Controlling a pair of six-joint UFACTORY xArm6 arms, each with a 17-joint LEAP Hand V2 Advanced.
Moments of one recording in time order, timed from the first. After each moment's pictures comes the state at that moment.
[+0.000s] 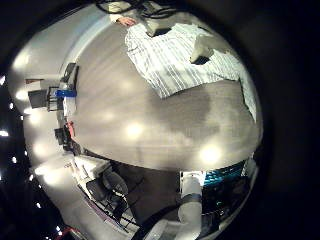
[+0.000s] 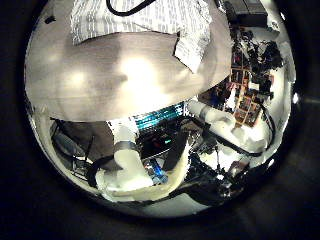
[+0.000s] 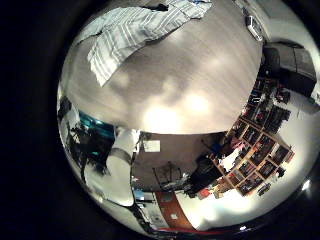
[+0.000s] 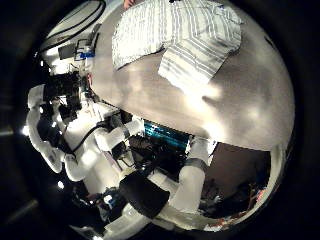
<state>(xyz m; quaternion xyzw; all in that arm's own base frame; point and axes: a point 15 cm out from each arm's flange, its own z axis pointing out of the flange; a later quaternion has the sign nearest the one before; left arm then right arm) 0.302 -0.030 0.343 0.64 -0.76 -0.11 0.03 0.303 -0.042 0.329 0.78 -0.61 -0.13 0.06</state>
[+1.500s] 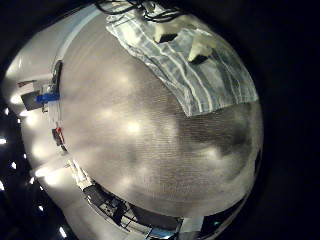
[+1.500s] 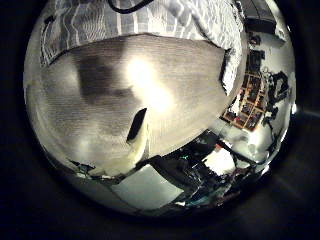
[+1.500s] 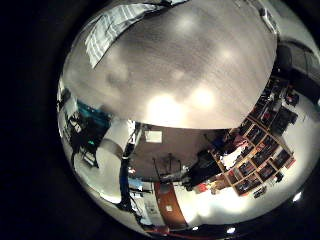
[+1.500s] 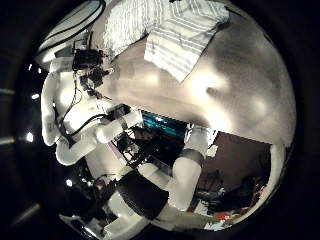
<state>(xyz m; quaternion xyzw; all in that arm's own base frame) 0.405 0.016 0.181 0.64 -0.75 -0.17 0.06 0.281 -0.089 0.303 0.76 -0.62 -0.17 0.09</state>
